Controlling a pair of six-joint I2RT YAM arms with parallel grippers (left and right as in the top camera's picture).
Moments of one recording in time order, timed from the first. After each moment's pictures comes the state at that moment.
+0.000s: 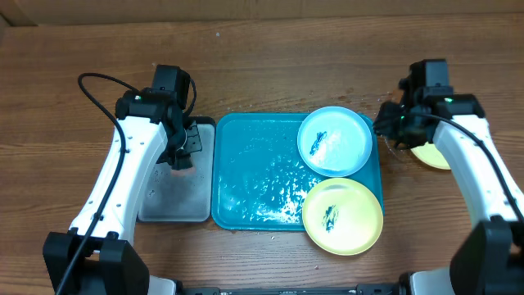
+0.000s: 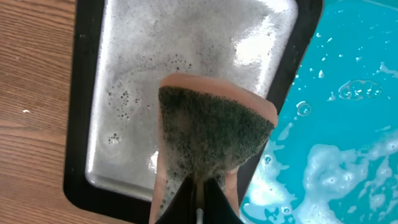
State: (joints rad) left arm -0.14 1.61 1.36 -1.19 -0.11 -0.39; right arm 0.02 1.63 1.24 -0.87 -0.13 0.33
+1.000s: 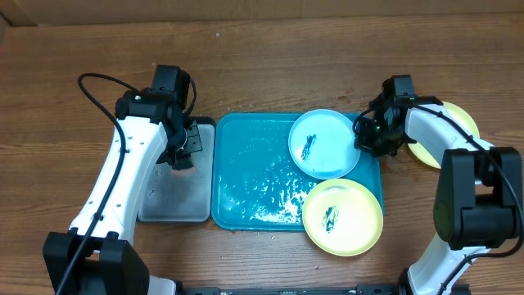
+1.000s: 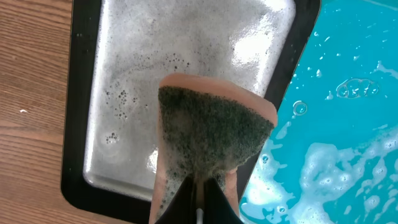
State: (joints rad) left arm -0.14 1.61 1.36 -1.19 -0.11 -0.39; right arm 0.04 1.93 1.20 -0.72 -0.29 0.30
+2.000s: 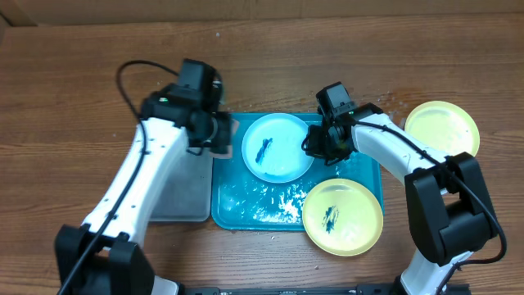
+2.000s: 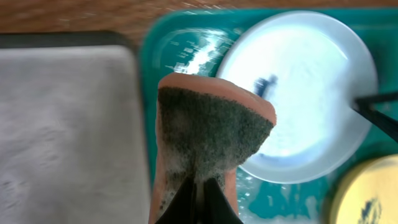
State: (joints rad) left arm -0.28 1.63 1.36 -0.98 0.11 -0.24; right arm 0.38 1.90 1.20 -0.64 -0.21 0.53
